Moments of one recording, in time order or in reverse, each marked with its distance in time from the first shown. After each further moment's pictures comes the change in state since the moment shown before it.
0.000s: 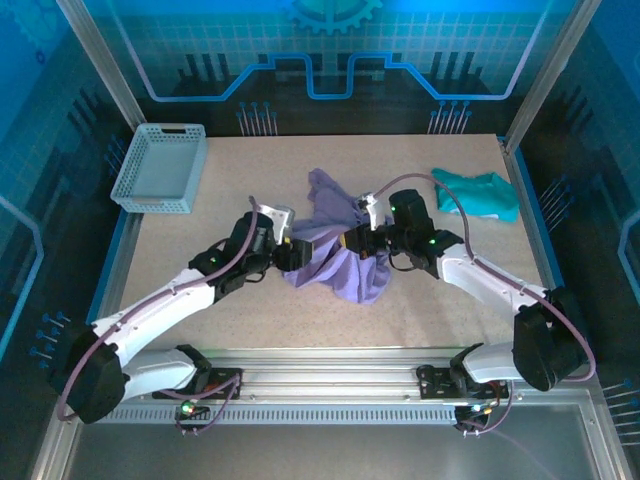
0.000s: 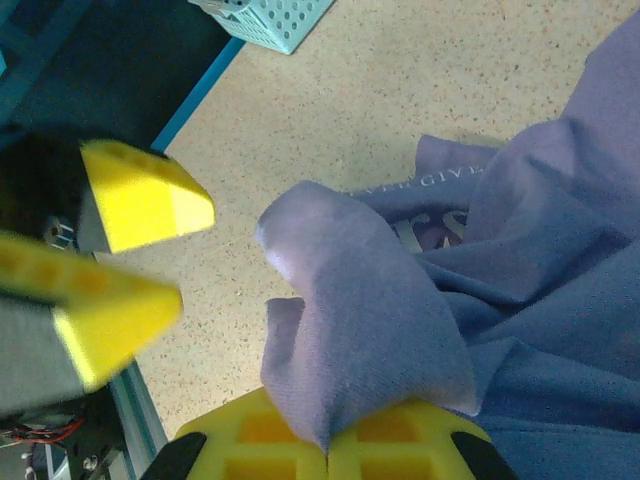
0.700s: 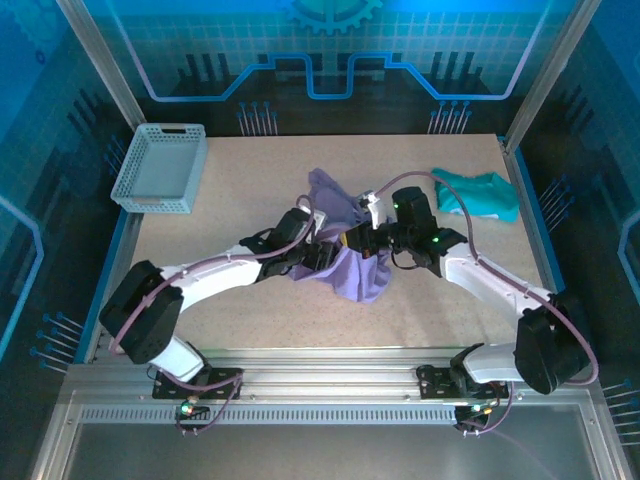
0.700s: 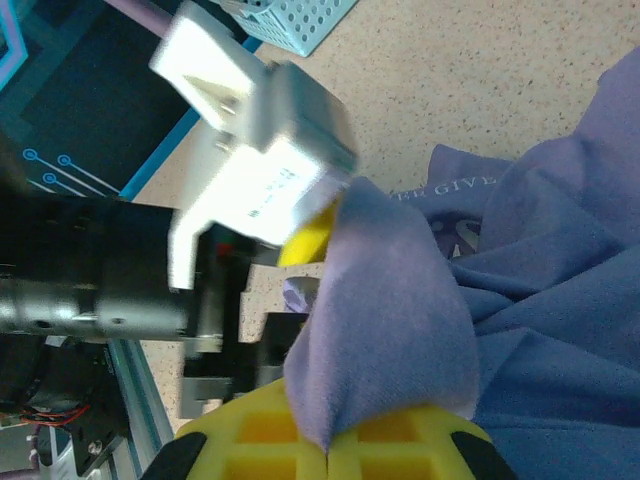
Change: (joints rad) left arm -0.059 0.404 0.152 0.072 -0.141 0.097; right arm -0.018 -0.027 0.011 -0.034 -0.032 -0.050
